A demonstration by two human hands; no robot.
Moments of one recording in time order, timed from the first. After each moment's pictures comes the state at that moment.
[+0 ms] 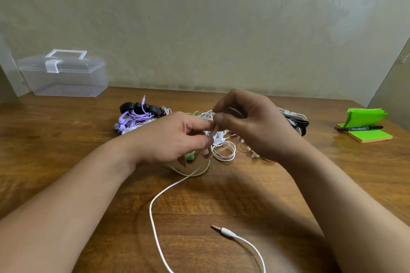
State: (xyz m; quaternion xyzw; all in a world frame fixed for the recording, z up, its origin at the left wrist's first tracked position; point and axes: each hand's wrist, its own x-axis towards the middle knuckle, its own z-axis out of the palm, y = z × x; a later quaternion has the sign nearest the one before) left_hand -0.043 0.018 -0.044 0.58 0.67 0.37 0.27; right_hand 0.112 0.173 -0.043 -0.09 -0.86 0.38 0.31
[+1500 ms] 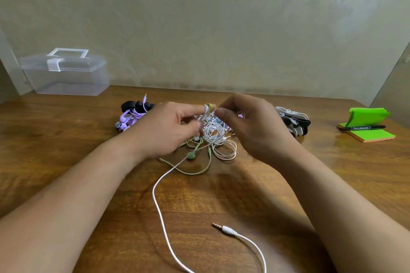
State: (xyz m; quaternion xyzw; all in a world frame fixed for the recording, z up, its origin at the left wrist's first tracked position) left_hand -0.065 0.025 -0.058 0.57 0.72 0.39 0.09; right_hand 0.104 0.169 -0.050 -0.16 -0.89 0.25 0.35
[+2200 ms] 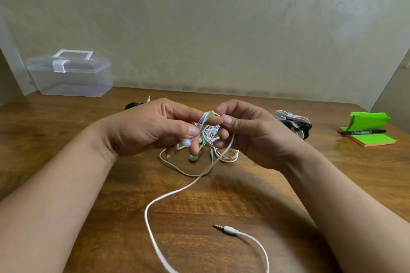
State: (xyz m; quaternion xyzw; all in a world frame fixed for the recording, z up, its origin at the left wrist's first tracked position) left_hand -0.067 -0.005 -0.028 0.56 0.52 0.48 0.43; right_hand 0.105 0.172 -0.051 0.01 -0.64 0.75 0.14
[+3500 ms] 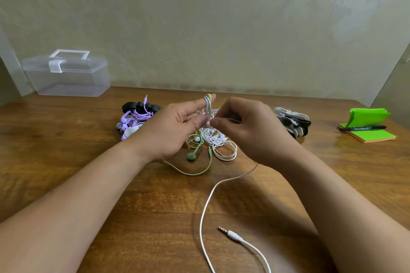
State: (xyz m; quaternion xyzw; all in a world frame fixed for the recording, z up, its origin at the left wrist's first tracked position) left_hand -0.056 0.034 -0.063 0.54 0.68 0.47 0.16; right_hand 0.109 0.164 -0.049 -0.13 -0.90 0.27 0.31
